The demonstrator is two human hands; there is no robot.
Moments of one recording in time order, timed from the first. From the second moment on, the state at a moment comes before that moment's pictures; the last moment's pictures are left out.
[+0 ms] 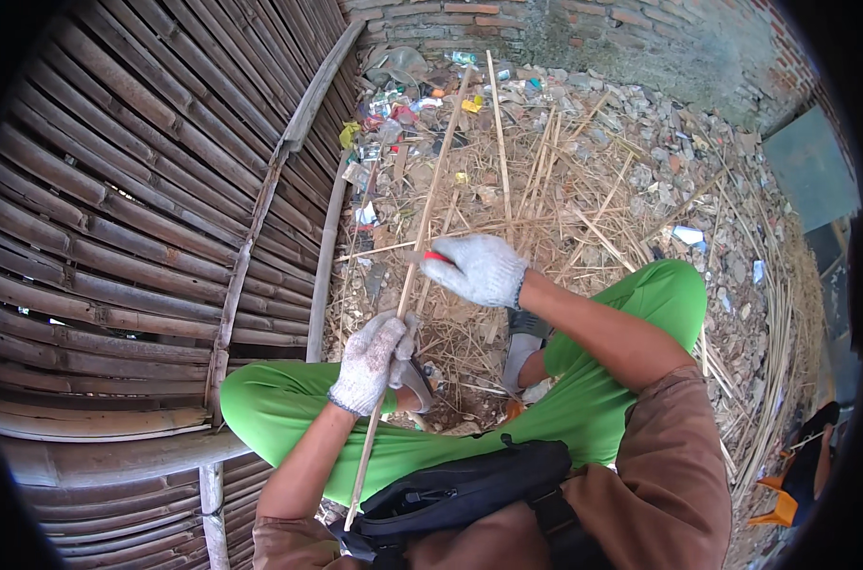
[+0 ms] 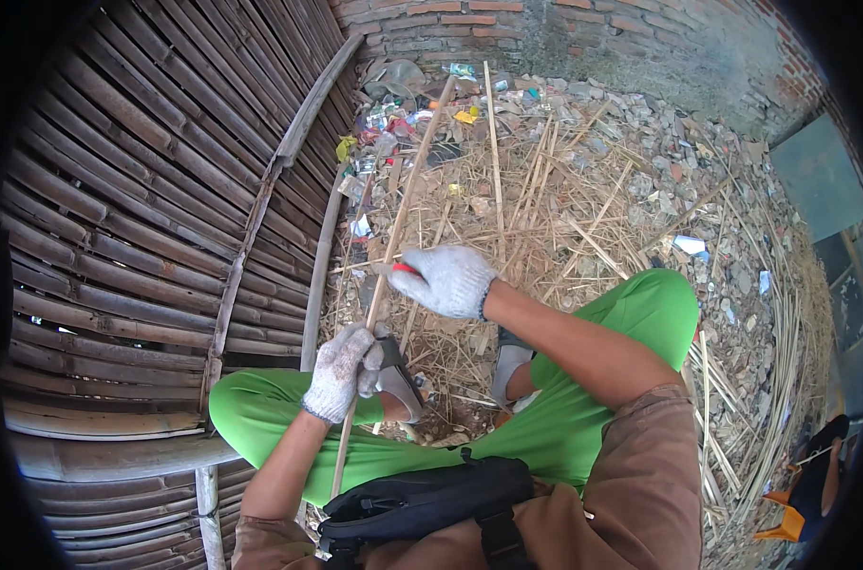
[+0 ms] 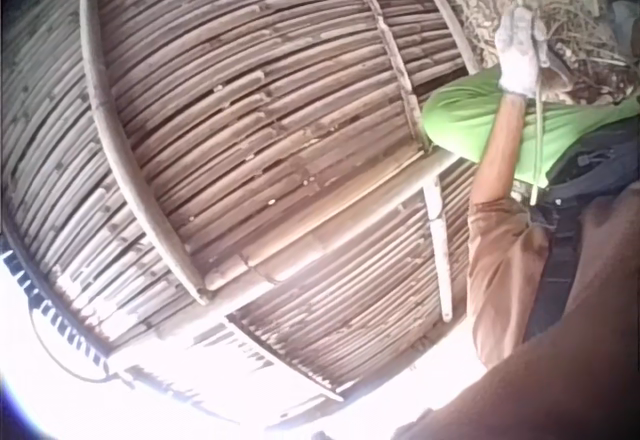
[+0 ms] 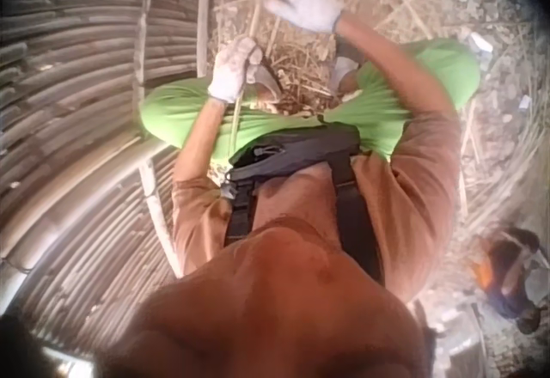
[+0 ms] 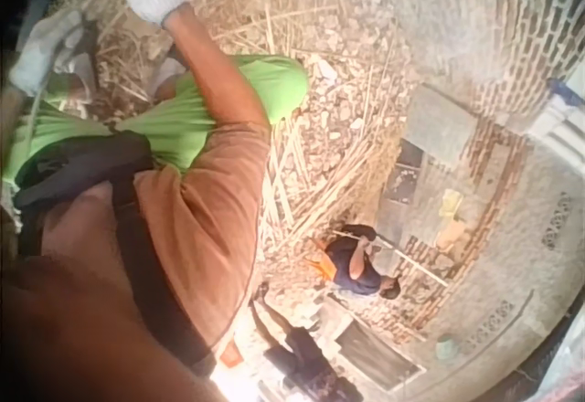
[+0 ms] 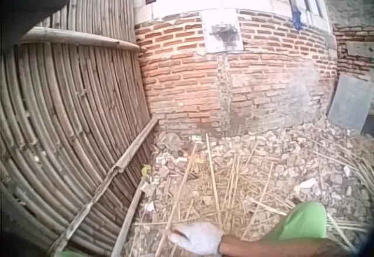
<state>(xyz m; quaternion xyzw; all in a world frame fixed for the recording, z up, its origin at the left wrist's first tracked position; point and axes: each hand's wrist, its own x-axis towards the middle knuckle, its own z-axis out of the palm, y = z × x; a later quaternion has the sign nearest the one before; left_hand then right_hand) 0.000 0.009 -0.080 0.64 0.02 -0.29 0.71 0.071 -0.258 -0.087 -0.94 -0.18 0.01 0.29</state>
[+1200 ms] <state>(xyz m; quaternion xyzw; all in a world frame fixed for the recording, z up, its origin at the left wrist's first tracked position) -0.006 0.014 -0.081 0.85 -0.14 -0.15 0.48 0.092 -0.287 -0.056 -0.97 -0.14 -0.02 0.19</state>
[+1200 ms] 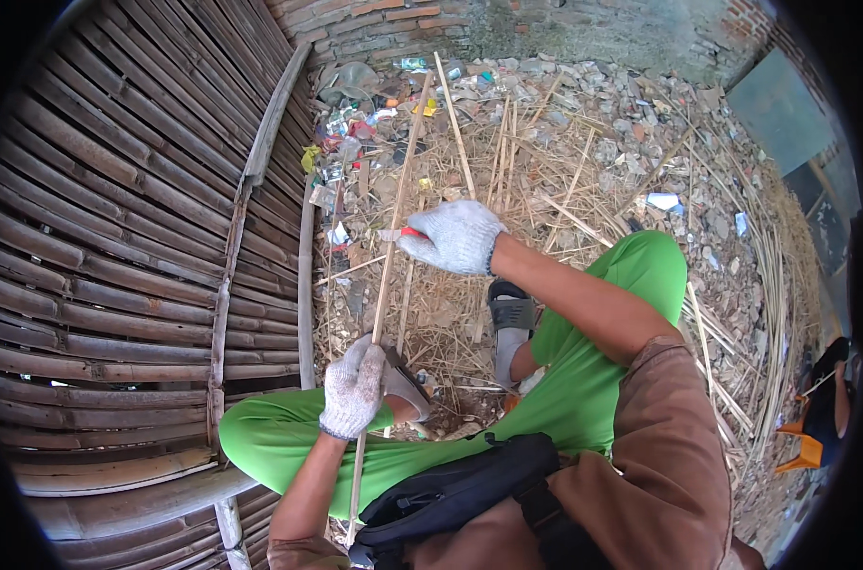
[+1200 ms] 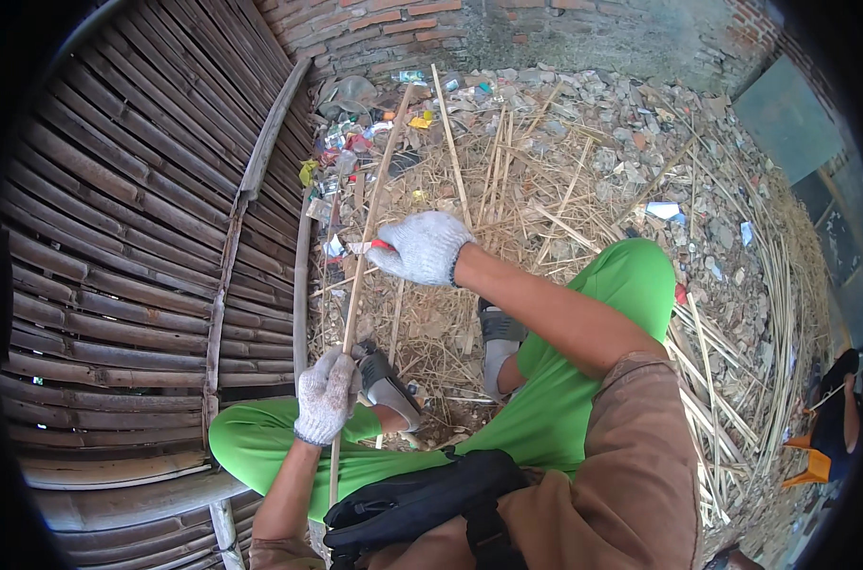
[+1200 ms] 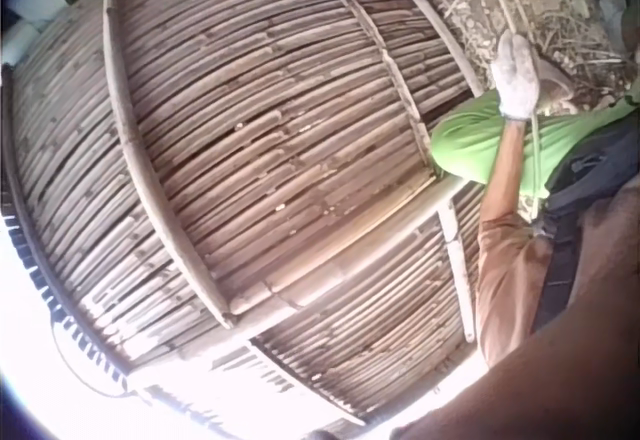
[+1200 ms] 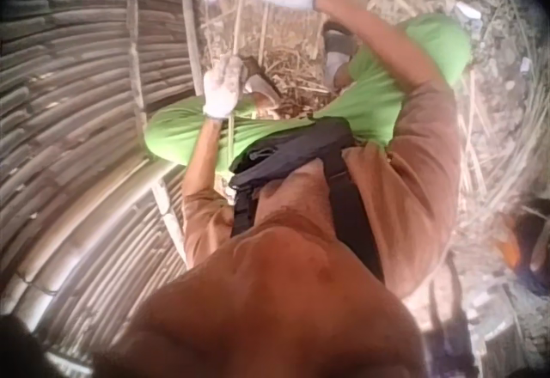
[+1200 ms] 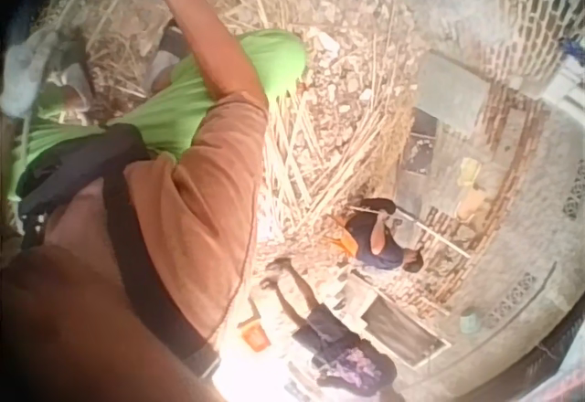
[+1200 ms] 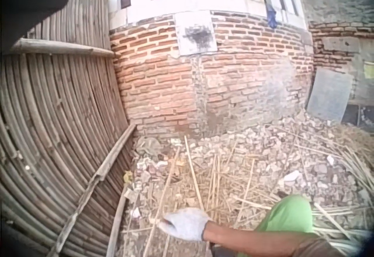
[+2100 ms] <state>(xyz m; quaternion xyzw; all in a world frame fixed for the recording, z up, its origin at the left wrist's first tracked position) -0.012 0.012 -0.072 0.82 -0.16 -0.23 0.51 0.143 -0.359 -0.118 -0.85 0.09 -0.07 0.51</state>
